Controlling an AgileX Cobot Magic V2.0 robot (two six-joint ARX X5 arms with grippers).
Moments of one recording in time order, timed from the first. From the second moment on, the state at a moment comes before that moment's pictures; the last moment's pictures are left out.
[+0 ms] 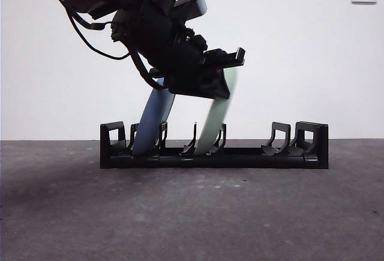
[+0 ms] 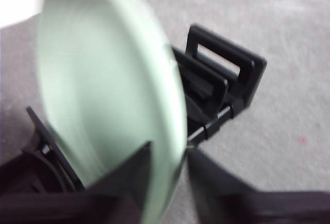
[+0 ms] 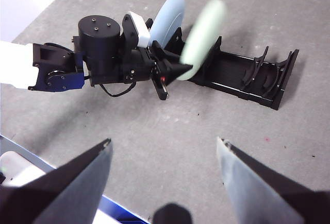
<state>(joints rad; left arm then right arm) -0.69 1.82 1.13 0.30 0.00 -0.01 0.58 0.90 1.67 -1.35 -0.05 0.16</state>
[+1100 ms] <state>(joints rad) -0.75 1.33 1.13 -0.19 0.01 -0.01 0.58 0.90 1.67 -1.35 -0.05 0.14</state>
